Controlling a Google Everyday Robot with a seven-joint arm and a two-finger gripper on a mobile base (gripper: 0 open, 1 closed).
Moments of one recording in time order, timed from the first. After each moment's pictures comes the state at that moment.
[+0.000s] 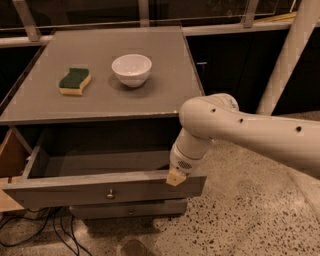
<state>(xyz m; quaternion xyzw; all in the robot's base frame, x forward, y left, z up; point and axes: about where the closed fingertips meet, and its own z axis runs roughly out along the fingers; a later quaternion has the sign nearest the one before) 0.482 -0.054 0.667 -0.58 0.80 0.10 0.09</state>
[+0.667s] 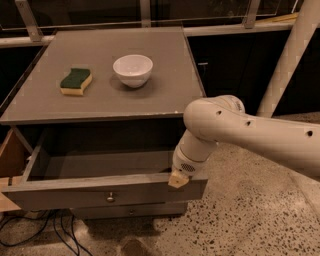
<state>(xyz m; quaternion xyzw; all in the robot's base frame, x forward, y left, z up) 0.468 -0.059 0.674 -0.58 0.80 0.11 0.09</state>
